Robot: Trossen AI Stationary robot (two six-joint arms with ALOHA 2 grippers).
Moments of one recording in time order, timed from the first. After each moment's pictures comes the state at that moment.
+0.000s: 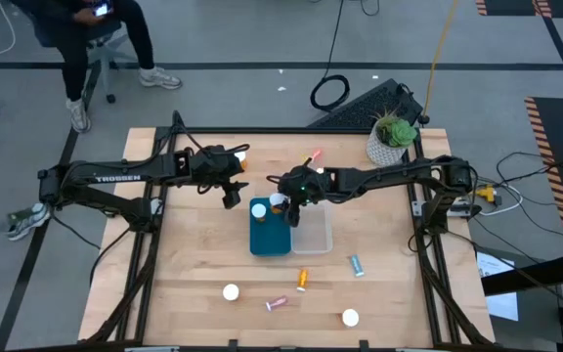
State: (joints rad) left arm 0.25 1.18 0.85 -0.42 -0.10 -0.01; right arm -0.10 1.78 1.17 -0.11 0.00 0.20
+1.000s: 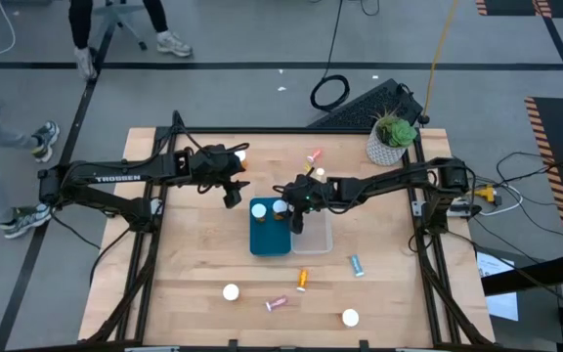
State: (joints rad) left arm 0.25 1.18 0.85 -0.39 -0.10 -0.01; right arm -0.08 1.81 1.02 0.09 0.00 0.17
